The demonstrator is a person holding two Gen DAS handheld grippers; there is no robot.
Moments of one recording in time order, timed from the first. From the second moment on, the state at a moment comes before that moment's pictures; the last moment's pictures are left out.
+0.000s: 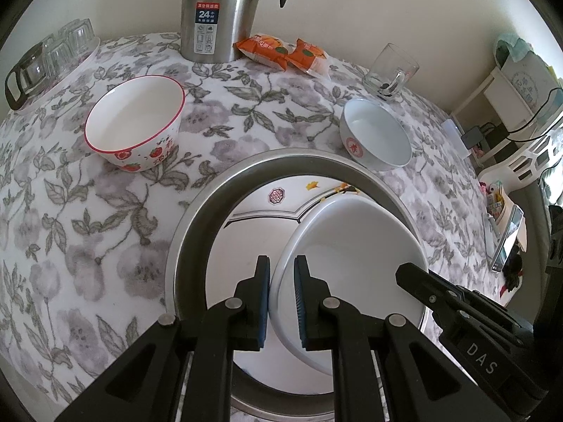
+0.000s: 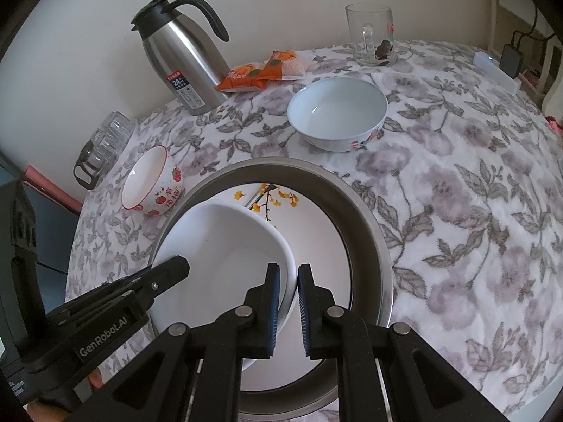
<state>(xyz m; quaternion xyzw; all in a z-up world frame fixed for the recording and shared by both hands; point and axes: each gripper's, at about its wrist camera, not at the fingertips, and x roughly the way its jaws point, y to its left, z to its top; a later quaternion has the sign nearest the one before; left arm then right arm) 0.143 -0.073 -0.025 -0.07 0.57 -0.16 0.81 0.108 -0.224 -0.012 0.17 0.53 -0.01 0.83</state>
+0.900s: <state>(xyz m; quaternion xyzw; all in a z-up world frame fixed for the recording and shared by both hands) 0.144 -0.061 -0.017 -0.10 0.56 -0.15 0.81 0.103 -0.230 0.001 0.17 0.51 -0.01 0.84</state>
